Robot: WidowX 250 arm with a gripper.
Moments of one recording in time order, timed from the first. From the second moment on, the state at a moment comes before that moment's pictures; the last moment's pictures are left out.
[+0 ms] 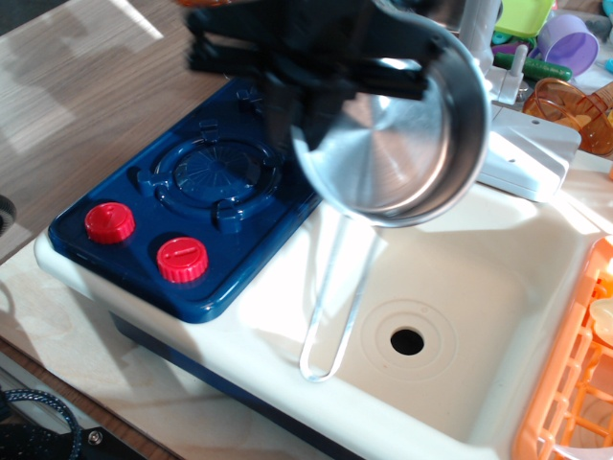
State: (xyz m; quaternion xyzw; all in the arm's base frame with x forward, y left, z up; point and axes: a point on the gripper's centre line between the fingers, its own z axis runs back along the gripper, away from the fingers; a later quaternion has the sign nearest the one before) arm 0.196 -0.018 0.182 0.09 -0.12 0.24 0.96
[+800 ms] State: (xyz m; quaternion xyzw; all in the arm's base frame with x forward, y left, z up) arm 0.176 0.036 0.173 0.06 -0.12 0.20 0.97
